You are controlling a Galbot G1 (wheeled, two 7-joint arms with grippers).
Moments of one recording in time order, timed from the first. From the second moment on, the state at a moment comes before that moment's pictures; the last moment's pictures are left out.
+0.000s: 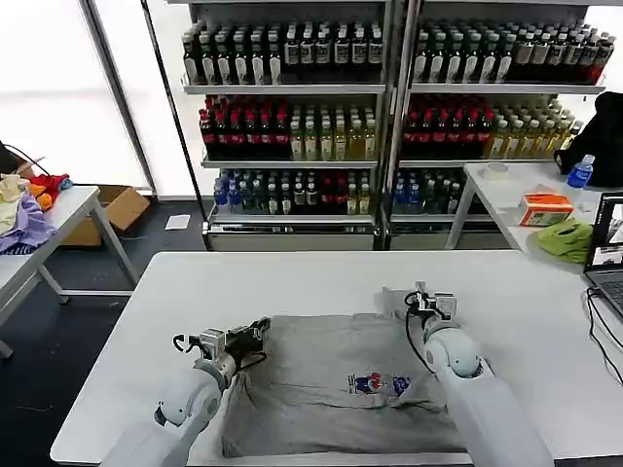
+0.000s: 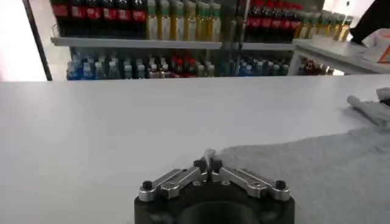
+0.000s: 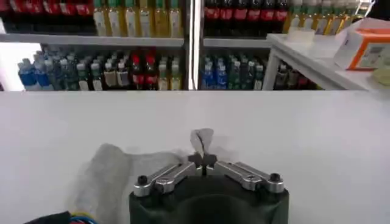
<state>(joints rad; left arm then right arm) 1.00 -1.11 -0.14 -1.69 -0.58 0.44 -0.12 -0.82 1.19 0.26 1.51 0.52 -0.46 0.32</state>
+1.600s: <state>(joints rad) 1.48 -1.07 -0.31 -1.98 -0.33 0.29 -0.07 -1.56 1.20 0.51 2.05 0.37 -0.33 0.44</state>
